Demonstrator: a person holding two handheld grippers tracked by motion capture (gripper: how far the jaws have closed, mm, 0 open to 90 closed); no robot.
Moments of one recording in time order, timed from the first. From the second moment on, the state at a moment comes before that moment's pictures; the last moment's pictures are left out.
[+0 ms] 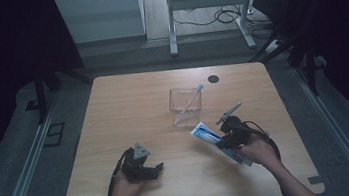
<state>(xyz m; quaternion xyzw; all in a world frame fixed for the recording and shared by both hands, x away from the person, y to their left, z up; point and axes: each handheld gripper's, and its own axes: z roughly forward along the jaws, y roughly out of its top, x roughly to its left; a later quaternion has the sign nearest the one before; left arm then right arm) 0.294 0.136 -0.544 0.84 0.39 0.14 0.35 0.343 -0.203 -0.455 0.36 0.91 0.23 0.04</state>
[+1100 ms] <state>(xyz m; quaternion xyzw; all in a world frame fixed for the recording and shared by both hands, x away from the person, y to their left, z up) 0.294 0.137 -0.544 0.85 0.38 0.14 0.34 0.375 -0.181 -0.369 0.34 0.89 0.30 0.05</state>
